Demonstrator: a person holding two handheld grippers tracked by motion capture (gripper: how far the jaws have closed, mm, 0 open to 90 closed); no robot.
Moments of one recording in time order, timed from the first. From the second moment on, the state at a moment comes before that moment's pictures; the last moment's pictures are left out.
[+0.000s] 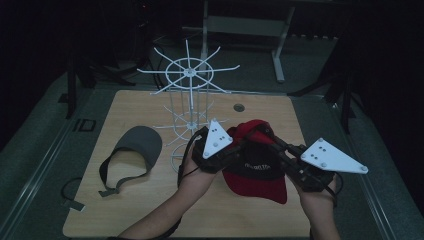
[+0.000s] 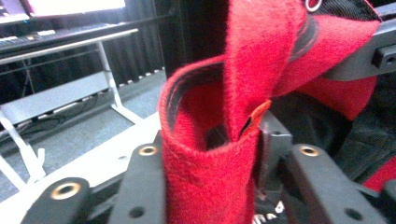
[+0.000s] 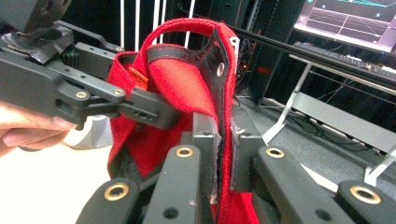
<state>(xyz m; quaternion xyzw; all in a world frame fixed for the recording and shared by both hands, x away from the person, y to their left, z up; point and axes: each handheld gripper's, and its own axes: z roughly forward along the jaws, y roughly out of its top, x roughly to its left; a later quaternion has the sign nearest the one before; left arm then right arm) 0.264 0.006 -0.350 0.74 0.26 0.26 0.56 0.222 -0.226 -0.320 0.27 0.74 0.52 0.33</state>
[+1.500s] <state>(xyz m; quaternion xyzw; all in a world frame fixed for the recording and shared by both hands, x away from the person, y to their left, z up) 0.260 0.006 -0.338 0.74 0.19 0.22 0.61 0.190 -0.267 -0.337 0.29 0.72 0.55 0.31</state>
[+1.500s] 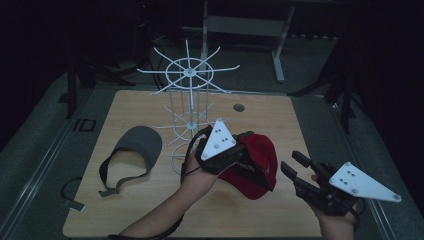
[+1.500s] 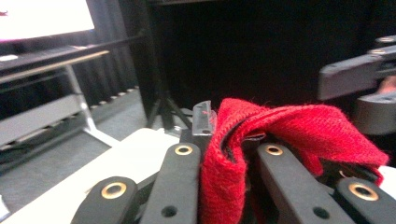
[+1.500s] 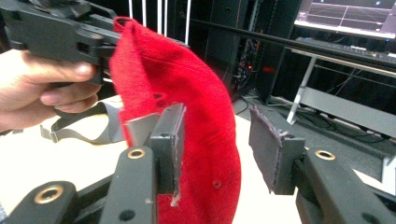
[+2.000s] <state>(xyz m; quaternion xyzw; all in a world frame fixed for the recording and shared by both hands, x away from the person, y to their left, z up) 0.257 0.016 -0.334 0.76 0.07 0.12 0.64 0.212 -0.250 -0.329 0.16 0.80 0.52 0.26</state>
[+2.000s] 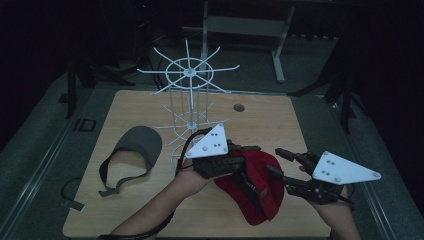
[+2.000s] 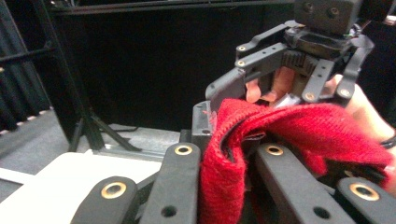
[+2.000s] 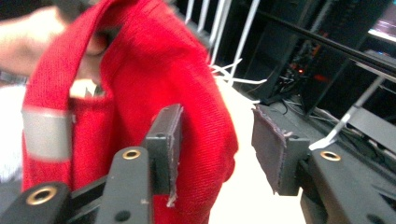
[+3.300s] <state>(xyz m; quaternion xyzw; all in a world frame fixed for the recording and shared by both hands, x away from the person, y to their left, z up) 0.251 0.048 -0.351 0.75 0.10 0.16 0.64 0.206 -0.256 -0.310 0.21 0.76 0.54 0.29</state>
